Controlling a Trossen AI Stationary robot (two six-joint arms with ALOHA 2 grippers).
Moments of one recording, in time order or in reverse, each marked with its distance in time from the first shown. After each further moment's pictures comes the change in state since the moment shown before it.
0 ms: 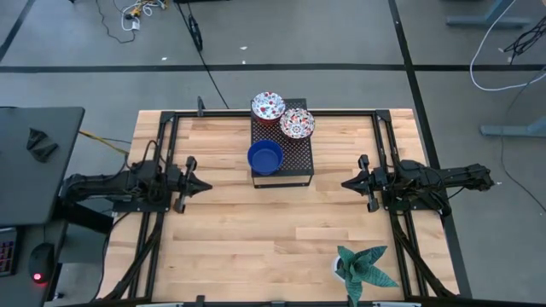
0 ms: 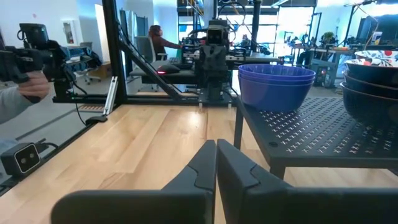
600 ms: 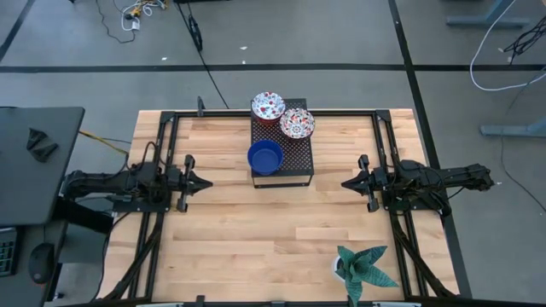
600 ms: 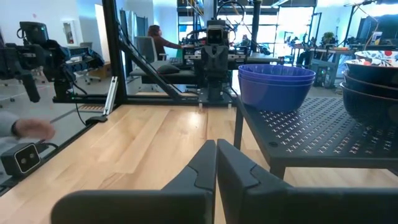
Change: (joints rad) left arm -0.060 0.000 -0.002 0.019 -0.140 0.054; right arm 0.000 0.000 0.000 0.000 0.000 0.000
